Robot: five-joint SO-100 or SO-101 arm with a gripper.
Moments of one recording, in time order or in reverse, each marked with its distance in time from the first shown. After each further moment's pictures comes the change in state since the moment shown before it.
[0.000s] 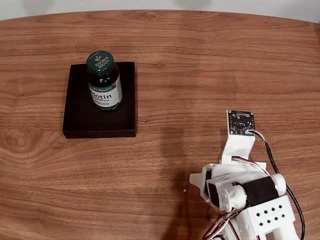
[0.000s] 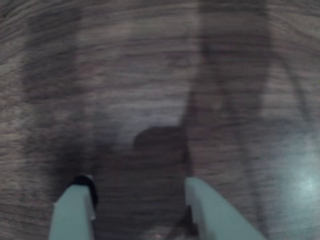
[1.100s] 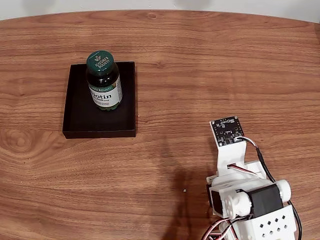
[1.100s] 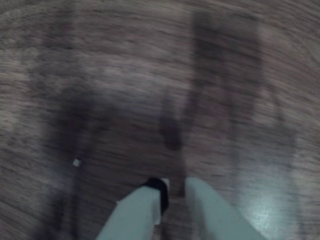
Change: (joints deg) arm 0.0 10.2 -0.3 13.4 16.7
